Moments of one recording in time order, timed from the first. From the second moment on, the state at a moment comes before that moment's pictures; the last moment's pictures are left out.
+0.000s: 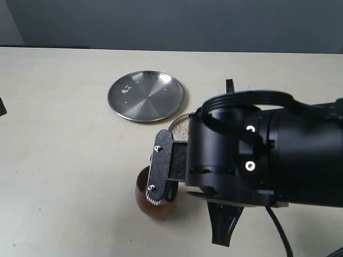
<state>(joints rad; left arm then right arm) -0.03 0.76 -0.38 0.13 0.19 -0.48 1.18 1.59 -0.99 -0.56 1.16 0.06</state>
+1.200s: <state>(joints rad) -0.03 0.76 -0.38 0.13 0.19 -0.48 0.91 1.58 -1.08 -0.65 0.77 0.64</state>
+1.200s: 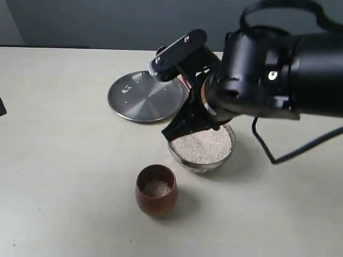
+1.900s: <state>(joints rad) -0.03 0.76 -0.38 0.13 0.19 -0.48 0.66 1.90 -1.40 -0.21 0.40 0.30</state>
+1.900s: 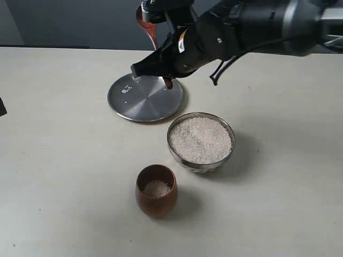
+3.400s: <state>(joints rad) -0.03 0.76 -0.38 0.13 0.19 -0.48 0.63 2.35 -1.81 0.01 0.58 0.18</state>
